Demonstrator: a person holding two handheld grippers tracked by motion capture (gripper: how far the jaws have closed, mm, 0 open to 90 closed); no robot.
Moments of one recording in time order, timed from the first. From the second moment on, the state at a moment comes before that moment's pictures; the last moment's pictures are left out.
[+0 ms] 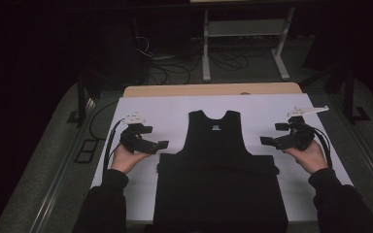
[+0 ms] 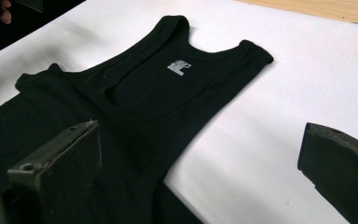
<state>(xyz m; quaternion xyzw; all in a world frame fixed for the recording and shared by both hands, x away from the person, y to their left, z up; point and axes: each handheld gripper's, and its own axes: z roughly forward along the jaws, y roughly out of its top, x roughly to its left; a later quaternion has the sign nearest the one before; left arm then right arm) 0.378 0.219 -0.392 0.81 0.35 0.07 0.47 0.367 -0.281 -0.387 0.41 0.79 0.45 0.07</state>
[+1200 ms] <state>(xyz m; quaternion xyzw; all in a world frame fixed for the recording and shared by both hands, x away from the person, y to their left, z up) 0.439 0.195 -0.403 0.83 0.37 0.03 0.42 0.429 -0.270 -0.408 0.44 0.79 0.42 0.06</state>
